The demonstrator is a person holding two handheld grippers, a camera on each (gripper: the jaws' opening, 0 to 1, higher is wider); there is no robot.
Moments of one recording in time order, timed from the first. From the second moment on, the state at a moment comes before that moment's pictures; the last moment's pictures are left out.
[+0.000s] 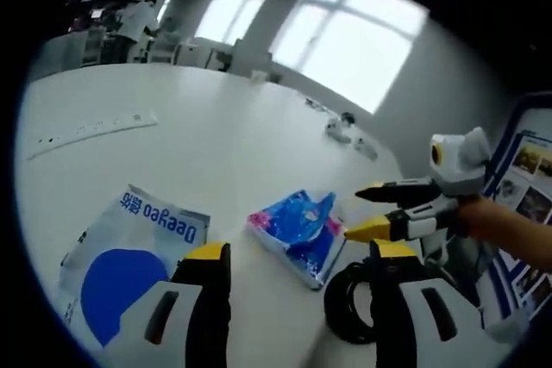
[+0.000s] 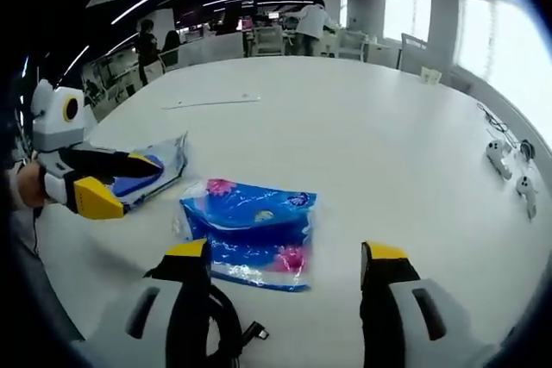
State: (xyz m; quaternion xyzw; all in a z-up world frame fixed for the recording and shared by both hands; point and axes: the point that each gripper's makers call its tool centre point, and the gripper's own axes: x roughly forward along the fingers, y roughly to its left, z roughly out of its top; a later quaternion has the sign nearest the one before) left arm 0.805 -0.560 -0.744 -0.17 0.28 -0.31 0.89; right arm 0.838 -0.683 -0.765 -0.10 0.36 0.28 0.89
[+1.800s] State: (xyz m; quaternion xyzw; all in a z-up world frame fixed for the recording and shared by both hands) left arm 0.692 -0.409 -0.760 -0.27 0.28 -0.11 0.92; right arm 0.856 -0.515 -0.738 -0.14 0.33 0.48 0.80
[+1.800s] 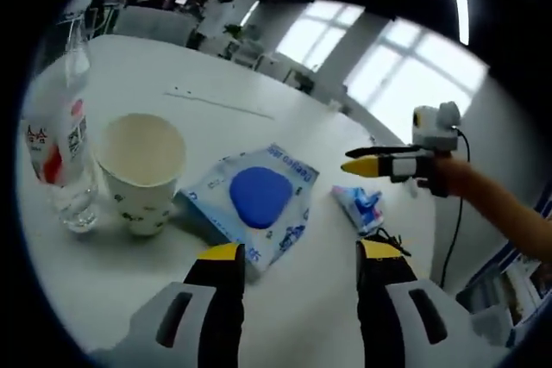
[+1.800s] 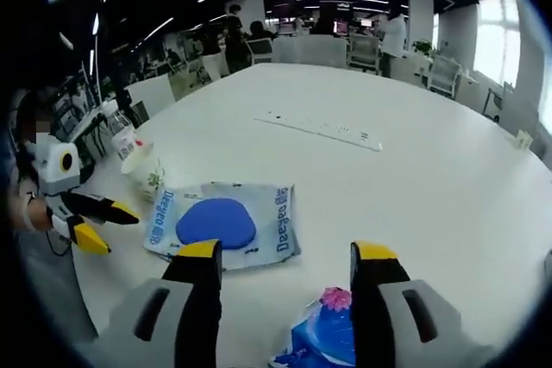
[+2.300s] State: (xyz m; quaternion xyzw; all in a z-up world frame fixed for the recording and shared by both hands) left arm 0.690 -0.389 -0.779 -0.27 0.28 -0.05 0.92; right arm 0.854 -0.494 -0.756 -0.15 0.34 0.50 0.78
